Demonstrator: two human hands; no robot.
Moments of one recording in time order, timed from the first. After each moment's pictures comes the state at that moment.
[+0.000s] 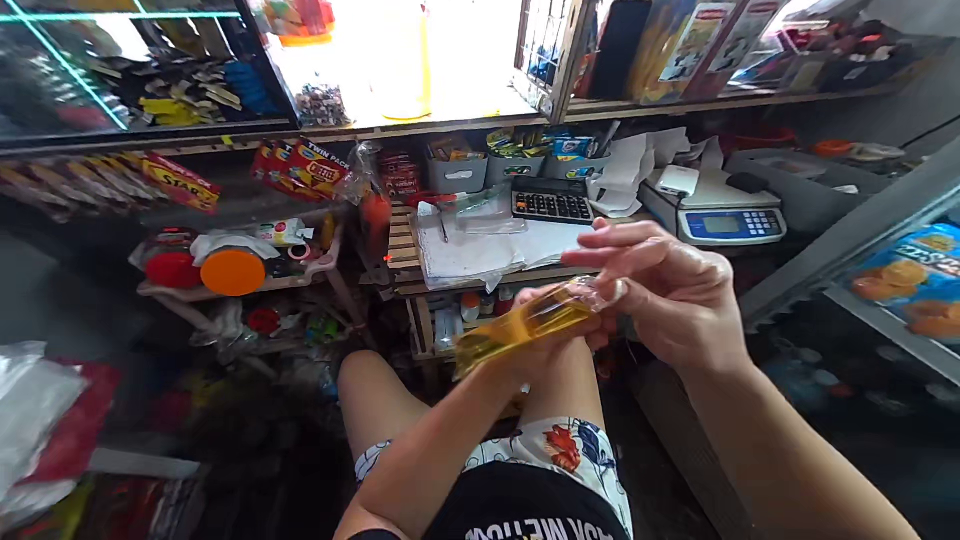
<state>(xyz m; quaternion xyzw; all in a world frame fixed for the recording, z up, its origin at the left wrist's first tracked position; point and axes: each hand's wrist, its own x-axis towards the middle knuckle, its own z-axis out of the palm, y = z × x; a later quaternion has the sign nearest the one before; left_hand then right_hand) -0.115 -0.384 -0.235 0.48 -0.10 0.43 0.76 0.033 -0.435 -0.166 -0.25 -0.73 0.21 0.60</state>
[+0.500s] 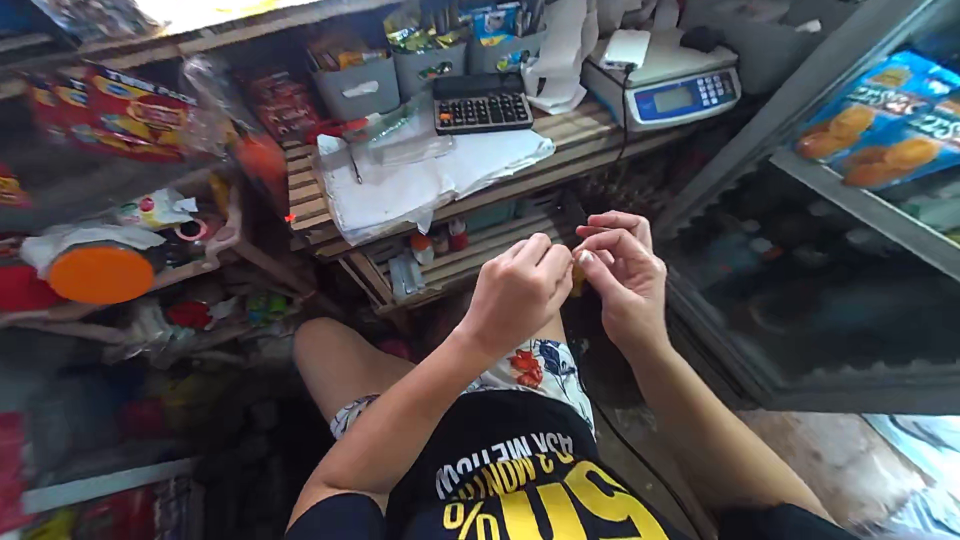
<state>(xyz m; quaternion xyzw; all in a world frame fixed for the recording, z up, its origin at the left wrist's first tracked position) -0.065 -0.402 -0.267 0.89 0.14 0.42 0.12 0.083 -0.482 -0.302 -0.50 -0.52 0.15 0.68</state>
